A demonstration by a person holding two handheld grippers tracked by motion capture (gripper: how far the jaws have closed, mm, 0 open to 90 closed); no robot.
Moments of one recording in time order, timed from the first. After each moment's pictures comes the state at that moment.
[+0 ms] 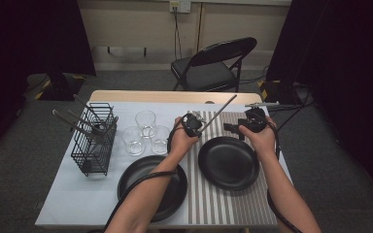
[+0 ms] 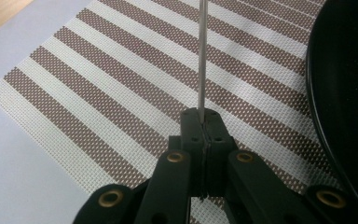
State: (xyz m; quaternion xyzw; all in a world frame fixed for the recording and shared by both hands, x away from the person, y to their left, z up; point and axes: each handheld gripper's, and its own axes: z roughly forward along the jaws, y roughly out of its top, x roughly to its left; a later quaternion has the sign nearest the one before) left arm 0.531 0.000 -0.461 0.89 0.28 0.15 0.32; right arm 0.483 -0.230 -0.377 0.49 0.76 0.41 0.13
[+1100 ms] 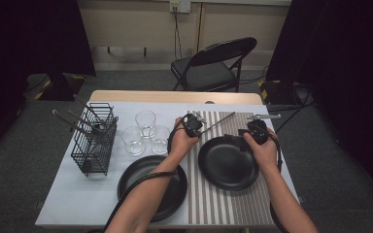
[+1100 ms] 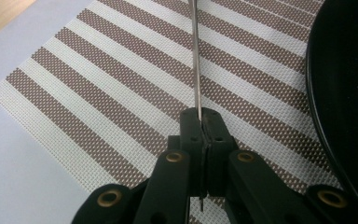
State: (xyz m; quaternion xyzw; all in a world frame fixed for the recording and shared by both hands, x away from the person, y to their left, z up) left arm 0.530 0.000 -0.462 0.89 0.29 0.15 0.32; right arm 0.459 -0.237 -0.401 0.48 0.76 0.42 0.12
